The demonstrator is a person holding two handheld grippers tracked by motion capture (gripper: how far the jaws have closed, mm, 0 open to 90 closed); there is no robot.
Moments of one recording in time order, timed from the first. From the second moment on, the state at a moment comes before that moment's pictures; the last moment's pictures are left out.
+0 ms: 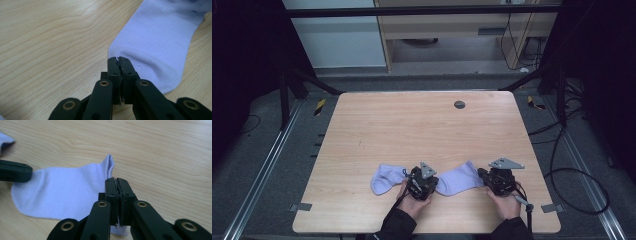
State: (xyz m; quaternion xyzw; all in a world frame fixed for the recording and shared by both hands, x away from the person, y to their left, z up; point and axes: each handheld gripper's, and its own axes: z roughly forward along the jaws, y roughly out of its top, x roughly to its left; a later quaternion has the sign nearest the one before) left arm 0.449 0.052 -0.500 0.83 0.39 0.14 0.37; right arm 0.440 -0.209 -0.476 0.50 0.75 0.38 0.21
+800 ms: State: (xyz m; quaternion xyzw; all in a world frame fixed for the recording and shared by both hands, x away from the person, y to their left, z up) left arm 0.445 0.056 -0.498 0.83 0.41 0.13 0.36; right arm 0.457 -0.226 -0.497 0.50 0.77 0.34 0.21
